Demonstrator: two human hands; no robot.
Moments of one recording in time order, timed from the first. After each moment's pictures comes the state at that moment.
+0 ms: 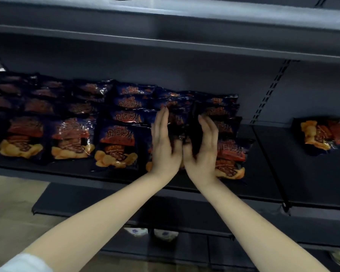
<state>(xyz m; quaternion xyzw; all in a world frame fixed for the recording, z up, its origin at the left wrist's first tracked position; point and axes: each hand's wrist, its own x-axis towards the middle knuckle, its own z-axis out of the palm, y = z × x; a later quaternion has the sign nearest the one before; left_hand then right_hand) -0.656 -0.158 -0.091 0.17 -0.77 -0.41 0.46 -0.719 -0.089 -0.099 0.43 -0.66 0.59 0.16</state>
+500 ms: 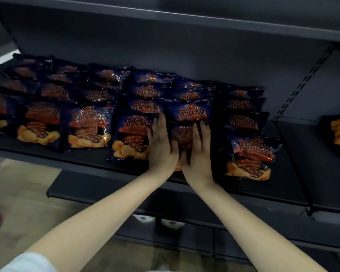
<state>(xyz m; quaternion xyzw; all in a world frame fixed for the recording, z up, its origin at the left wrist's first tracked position) -0.633 -0.203 -0.134 0.29 -0.81 -0.33 0.38 -0.699 -0.127 -0.155 0.44 -0.77 0.46 0.08</state>
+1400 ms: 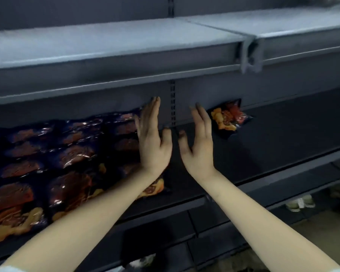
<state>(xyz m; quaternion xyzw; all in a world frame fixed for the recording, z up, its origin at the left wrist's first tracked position) -0.807 -0.042 -0.051 0.02 -0.82 -0.34 0.47 -0.844 0.060 -0.064 0.33 -0.71 0.57 0.26</state>
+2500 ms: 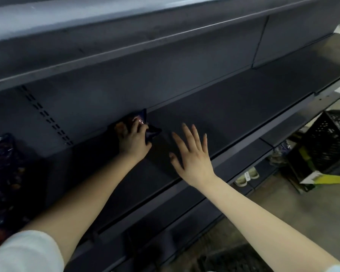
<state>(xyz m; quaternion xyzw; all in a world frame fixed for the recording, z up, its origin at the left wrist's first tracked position) -1.044 0.109 -0.139 0.05 -1.00 -0.04 0.06 -0.994 0.315 -0.150 0.24 -0.93 0.21 0.19</state>
